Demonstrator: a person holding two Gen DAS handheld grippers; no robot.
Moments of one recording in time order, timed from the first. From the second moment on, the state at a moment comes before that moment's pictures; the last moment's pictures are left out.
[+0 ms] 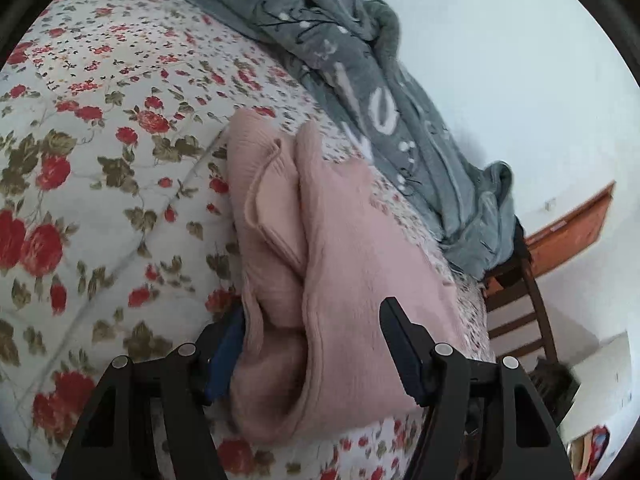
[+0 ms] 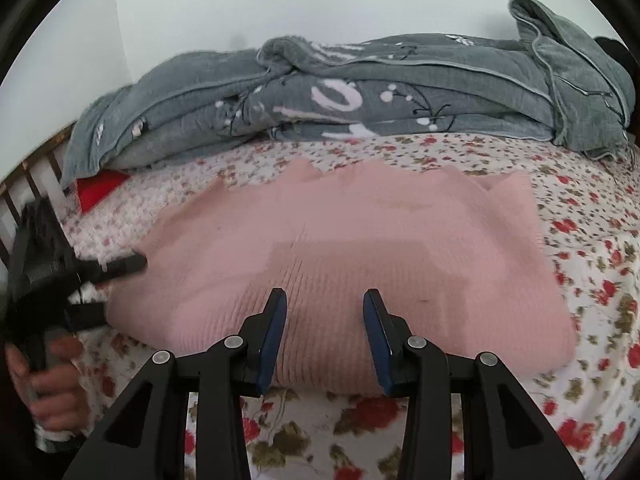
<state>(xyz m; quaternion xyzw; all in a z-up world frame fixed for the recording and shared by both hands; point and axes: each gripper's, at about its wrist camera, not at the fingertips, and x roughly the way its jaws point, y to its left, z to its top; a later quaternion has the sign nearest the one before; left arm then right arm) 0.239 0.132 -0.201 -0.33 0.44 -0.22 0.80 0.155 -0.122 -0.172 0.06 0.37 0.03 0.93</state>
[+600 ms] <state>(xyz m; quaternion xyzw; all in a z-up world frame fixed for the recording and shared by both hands) 0.242 0.073 -0.113 -0.25 0.45 -0.18 0.84 0.134 -0.153 -0.160 0.10 0.35 0.06 0.93</state>
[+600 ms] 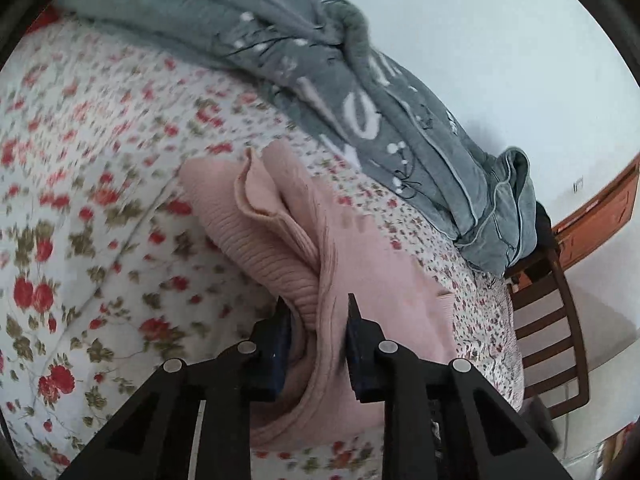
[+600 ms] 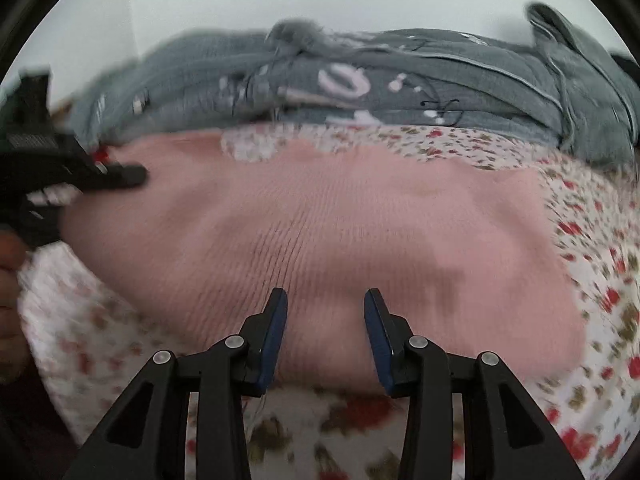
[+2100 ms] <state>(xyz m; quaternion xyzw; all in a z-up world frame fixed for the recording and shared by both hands) 0.202 -0.015 -0.121 -0.11 0.46 -0.20 0.85 0.156 -0.258 -0.145 0.21 0.36 0.04 0.91</state>
